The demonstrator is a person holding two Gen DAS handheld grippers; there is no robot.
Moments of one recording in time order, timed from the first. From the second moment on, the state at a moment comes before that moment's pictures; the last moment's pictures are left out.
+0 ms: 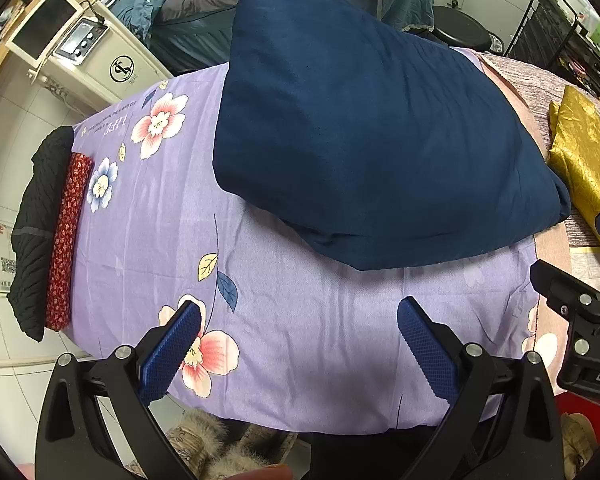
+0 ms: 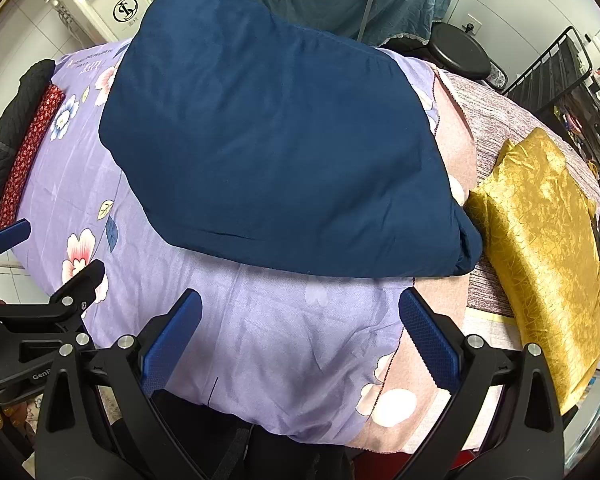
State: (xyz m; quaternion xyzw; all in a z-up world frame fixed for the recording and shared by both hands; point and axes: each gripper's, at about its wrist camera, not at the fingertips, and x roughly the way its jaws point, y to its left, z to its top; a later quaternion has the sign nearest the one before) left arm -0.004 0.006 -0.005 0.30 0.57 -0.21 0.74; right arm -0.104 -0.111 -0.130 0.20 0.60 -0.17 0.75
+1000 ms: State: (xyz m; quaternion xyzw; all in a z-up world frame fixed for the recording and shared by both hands) left arm -0.004 0.009 -0.009 0.31 0.57 -0.21 0.73; right arm -0.107 -0.115 -0.128 0.20 0.60 -0.18 0.76
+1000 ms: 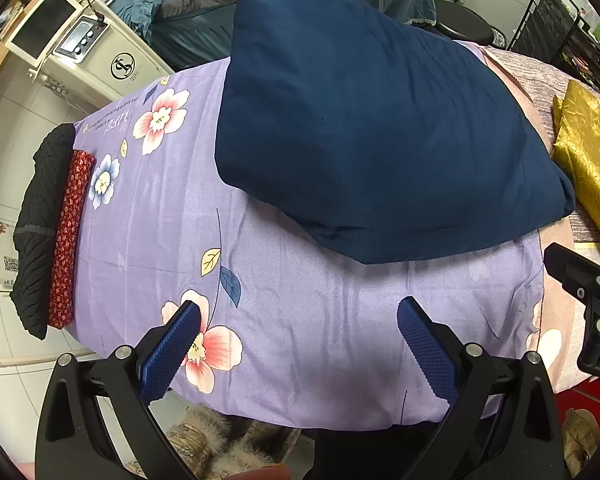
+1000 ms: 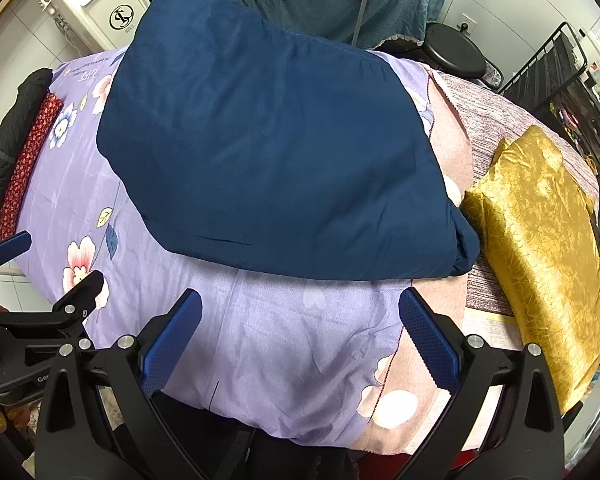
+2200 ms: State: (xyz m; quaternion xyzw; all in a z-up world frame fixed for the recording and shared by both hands) left arm -0.014 0.029 -0.066 0.28 0.66 -0.19 0.67; right arm -0.122 -0.150 -0.182 0.27 0.57 -0.12 0.77
